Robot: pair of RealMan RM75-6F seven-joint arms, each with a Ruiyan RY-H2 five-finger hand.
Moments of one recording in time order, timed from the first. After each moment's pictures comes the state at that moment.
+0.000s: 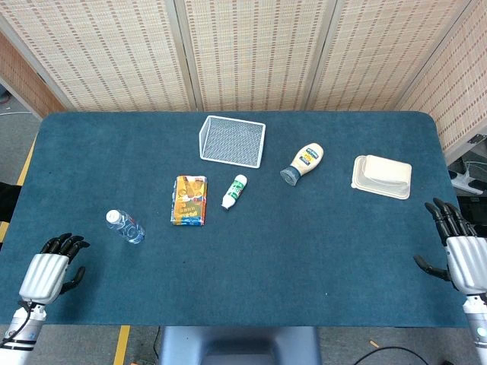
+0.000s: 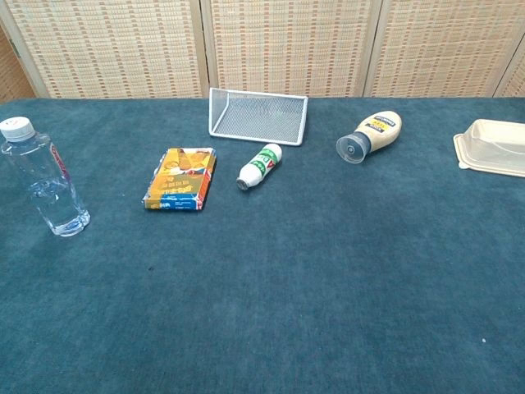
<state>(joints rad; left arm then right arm) -0.18 -1.30 -0.01 -1.38 1.53 1.40 0.08 0.10 -1.02 0.08 -1.67 -1.48 1.46 0.05</state>
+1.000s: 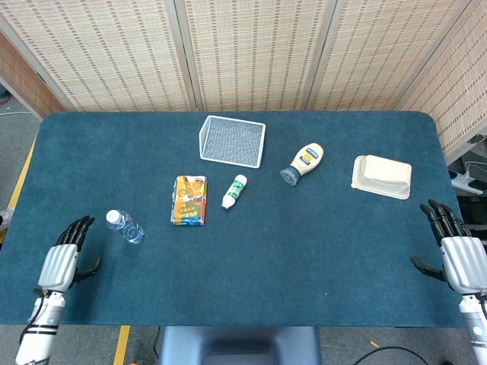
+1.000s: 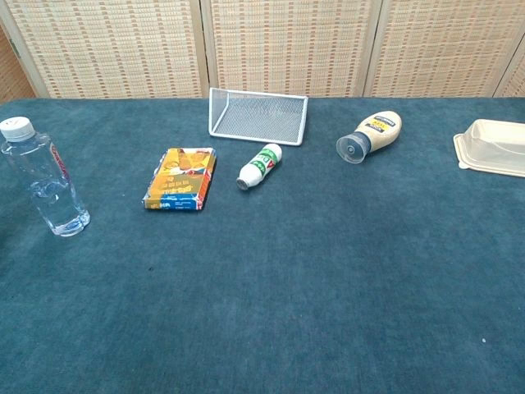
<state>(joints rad) -0.22 -1.43 -0.10 -1.38 1.40 1.32 -0.13 0.10 -1.03 0.07 -1.66 -1.48 1.44 0.04</state>
